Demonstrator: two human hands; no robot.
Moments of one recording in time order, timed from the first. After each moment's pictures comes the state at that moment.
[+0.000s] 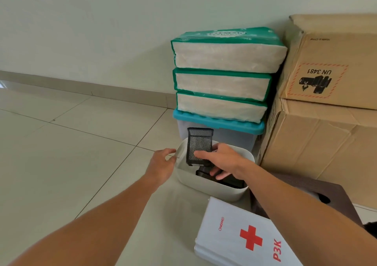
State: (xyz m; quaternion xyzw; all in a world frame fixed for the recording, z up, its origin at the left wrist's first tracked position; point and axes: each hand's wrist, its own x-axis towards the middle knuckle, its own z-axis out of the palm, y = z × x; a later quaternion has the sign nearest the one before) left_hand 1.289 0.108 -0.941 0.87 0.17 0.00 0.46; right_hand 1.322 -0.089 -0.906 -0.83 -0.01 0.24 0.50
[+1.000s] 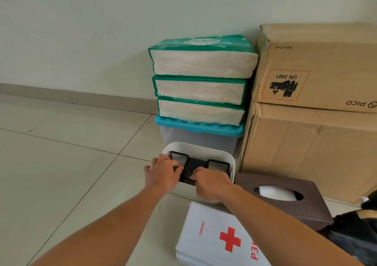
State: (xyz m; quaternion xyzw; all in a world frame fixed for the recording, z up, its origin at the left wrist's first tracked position) left_hand 1.300 0.057 -0.956 0.99 0.06 0.01 0.16; right_hand 1.305 -0.106 -0.952 -0.96 -0.21 0.17 0.06
